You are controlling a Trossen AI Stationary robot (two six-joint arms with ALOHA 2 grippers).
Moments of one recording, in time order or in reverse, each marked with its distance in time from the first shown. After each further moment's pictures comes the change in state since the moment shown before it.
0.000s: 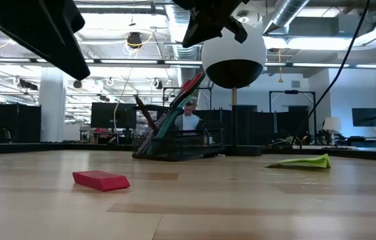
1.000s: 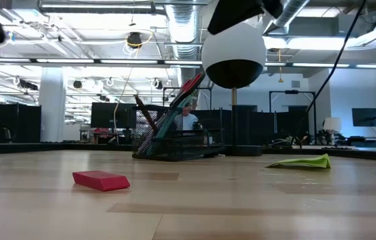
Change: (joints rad) left arm -0.103 0.000 0.000 -0.178 0.243 -0.227; right arm 0.293 0.000 0.000 -0.309 0.026 0.030
